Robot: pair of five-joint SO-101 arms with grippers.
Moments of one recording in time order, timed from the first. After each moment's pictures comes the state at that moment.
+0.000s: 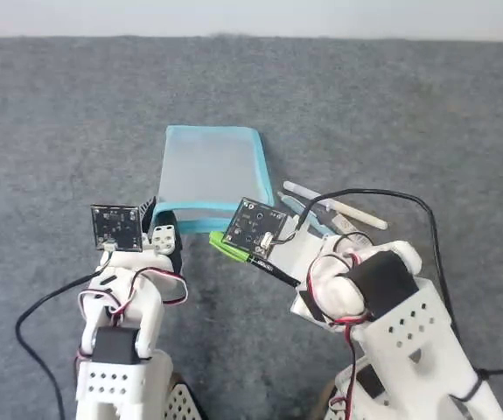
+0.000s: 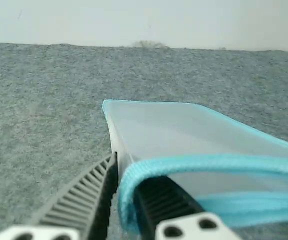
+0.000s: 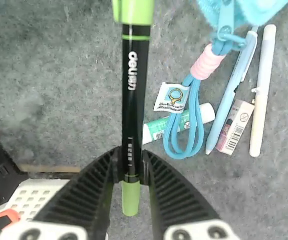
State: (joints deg) left arm -2.5 -92.5 91.6 38.2 8.7; right arm -37.0 -45.8 27.9 100.4 30.5
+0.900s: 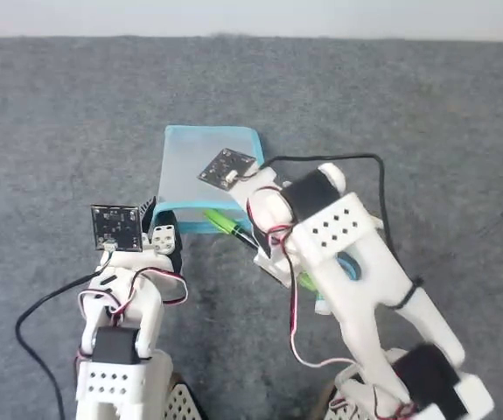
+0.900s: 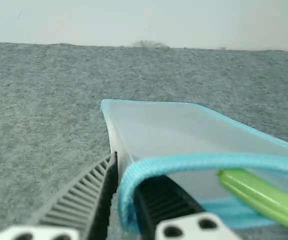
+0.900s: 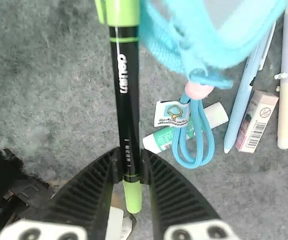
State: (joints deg) left arm -2.5 -92.5 91.6 38.2 8.7; right arm -37.4 -14.2 9.3 100.4 18.7
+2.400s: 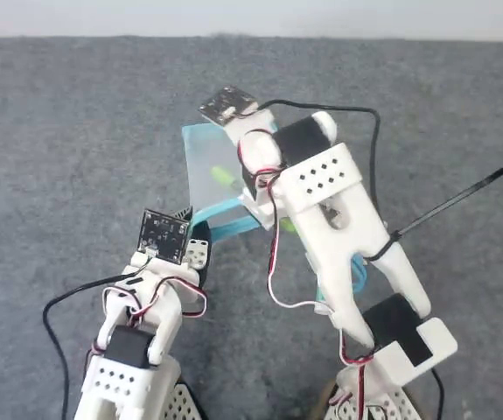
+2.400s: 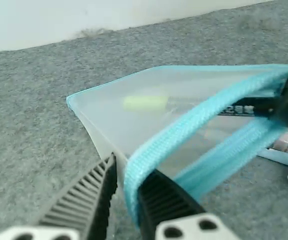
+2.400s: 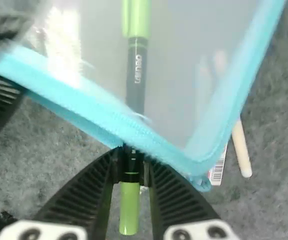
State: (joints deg) left arm 9.9 -92.5 94.7 38.1 2.1; right arm -34.5 3.7 -18.4 100.7 14.7
